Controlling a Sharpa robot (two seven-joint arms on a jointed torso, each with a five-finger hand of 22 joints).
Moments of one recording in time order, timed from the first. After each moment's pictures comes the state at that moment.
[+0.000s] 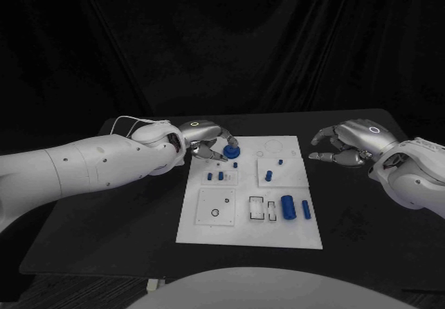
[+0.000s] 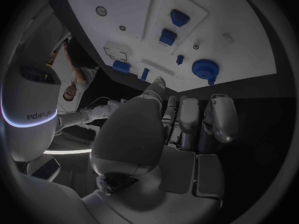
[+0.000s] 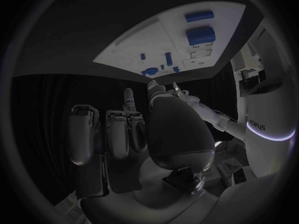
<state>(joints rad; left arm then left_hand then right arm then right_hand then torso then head) 1.24 -0.66 -0.21 1.24 -1.44 -0.29 0.31 1.50 0.00 0.06 0.14 0.15 0.72 0.02 0.06 0.50 0.61 0.06 0.28 0.45 1.29 -0.01 1.29 1.16 0.08 1.35 0.10 1.24 1.31 1.26 -1.08 -0.21 1.62 -1.69 -0.48 -0.04 1.28 -0.04 0.06 0.28 0.16 0.79 0.09 0.39 0.26 1.46 0.00 1.57 1.31 1.47 -0.07 1.55 1.31 0.04 1.47 0.04 1.45 1.31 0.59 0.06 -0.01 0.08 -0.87</state>
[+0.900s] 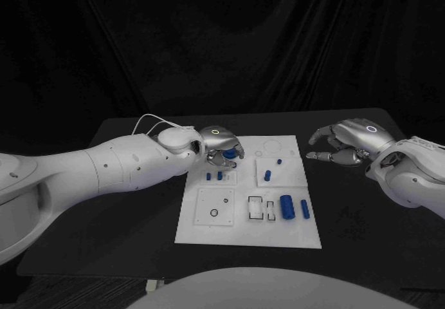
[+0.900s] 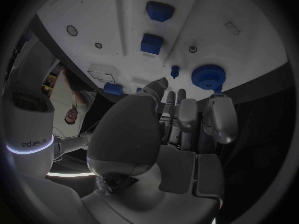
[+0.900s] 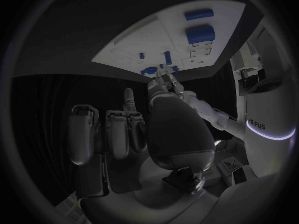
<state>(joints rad) 1.21 -0.49 -0.21 1.09 -1.67 -0.26 0.26 1.47 -0.07 0.24 0.10 0.28 0.87 0.05 0.07 0.32 0.82 0.04 0.29 0.32 1.30 -0.02 1.28 1.10 0.08 1.39 0.08 1.22 1.31 1.26 -1.08 -0.21 1.62 -1.68 -0.48 -0.03 1.27 -0.04 0.05 0.28 0.16 0.79 0.08 0.39 0.26 1.46 0.00 1.57 1.31 1.47 -0.07 1.55 1.31 0.04 1.47 0.04 1.45 1.31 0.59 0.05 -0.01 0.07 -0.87</state>
